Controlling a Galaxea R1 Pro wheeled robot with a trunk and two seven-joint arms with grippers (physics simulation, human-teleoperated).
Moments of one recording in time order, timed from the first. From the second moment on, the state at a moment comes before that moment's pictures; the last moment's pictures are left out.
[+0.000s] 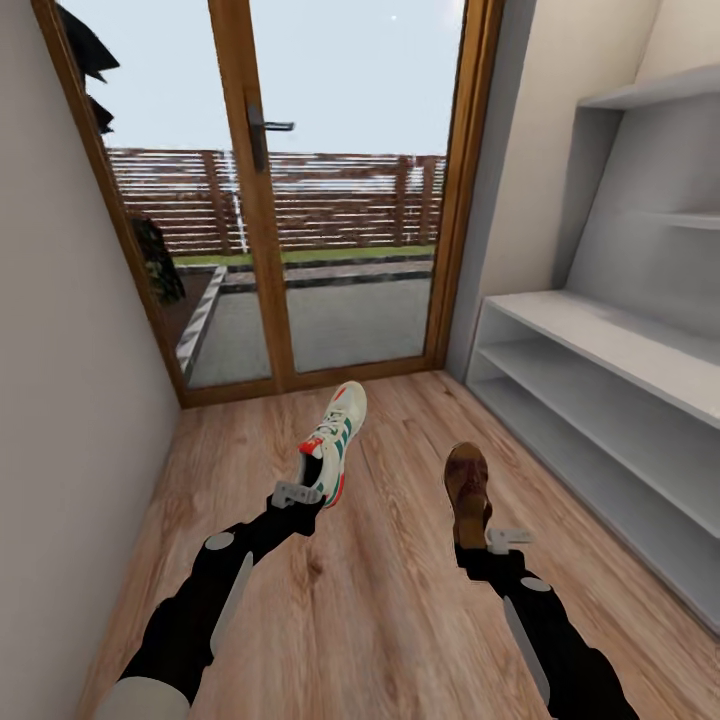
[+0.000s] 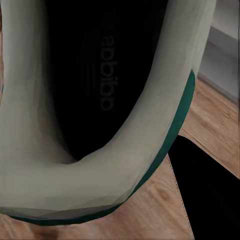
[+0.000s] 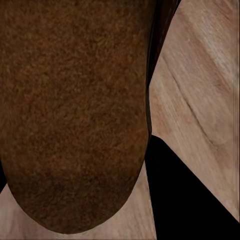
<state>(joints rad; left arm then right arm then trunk) -0.47 -0.08 -0.04 -1.10 -0.04 0.27 -0.42 -0.38 0.00 -0.03 -1.01 0.00 0.35 0.00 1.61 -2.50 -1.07</state>
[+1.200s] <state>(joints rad) -0.47 -0.08 -0.04 -1.10 -0.04 0.27 -0.42 -0.38 -0.01 -0.03 -1.01 0.00 0.35 0.00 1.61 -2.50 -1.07</state>
